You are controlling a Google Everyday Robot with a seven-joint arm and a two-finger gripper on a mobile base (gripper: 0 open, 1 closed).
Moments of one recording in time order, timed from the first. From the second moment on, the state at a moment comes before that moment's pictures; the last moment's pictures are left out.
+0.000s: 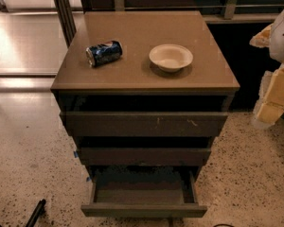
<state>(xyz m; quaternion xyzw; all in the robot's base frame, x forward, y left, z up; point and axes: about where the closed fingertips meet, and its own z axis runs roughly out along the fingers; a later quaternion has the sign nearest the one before) 0.438 -0.217 0.976 -0.60 0.78 -0.03 0.16</state>
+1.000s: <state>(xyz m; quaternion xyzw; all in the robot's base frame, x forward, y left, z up) 0.426 -0.210 0.918 -0.58 0.78 0.04 0.25</state>
